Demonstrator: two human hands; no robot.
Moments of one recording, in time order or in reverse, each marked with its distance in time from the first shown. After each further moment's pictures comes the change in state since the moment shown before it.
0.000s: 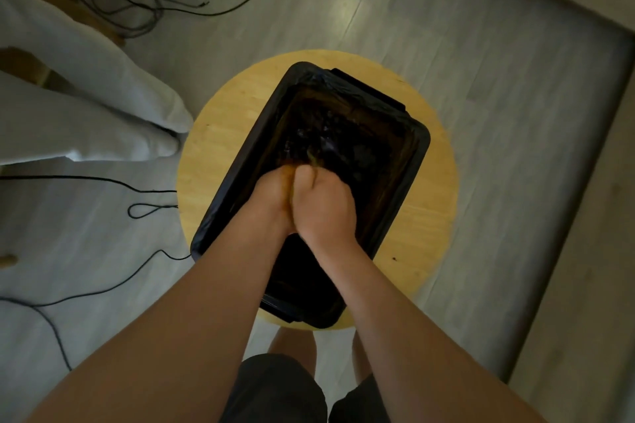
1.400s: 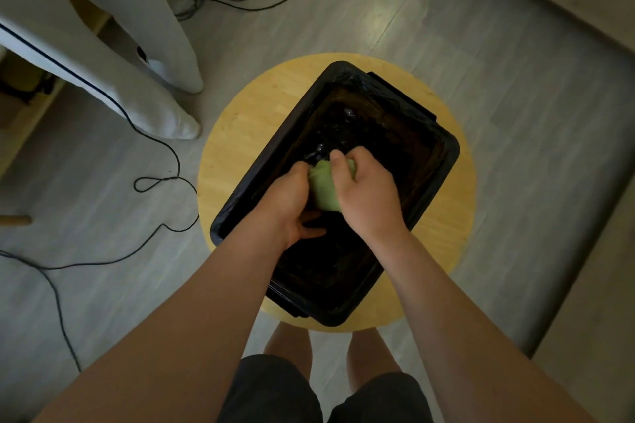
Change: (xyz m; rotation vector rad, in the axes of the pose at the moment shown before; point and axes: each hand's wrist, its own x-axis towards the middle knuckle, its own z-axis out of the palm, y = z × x) left_hand -0.016 -0.016 -0.016 -0.158 -0.030 -0.076; right_hand 0.023 0.017 -0.029 -0.098 -0.107 -0.213
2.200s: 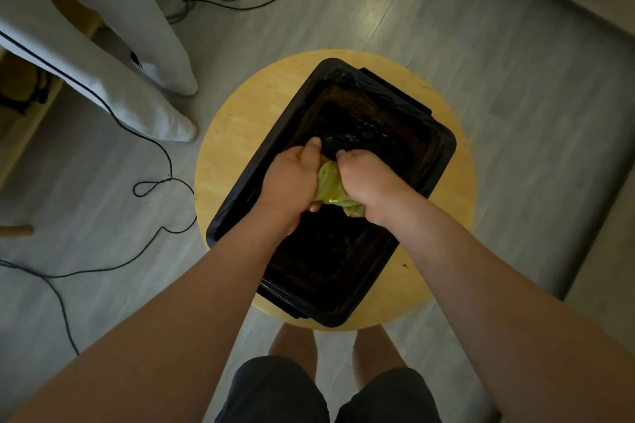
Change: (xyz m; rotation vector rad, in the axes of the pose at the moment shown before) left_hand 0.006 0.012 0.010 0.320 0.093 0.474; right_hand 0.034 -0.015 -0.014 0.261 -0.344 0.544
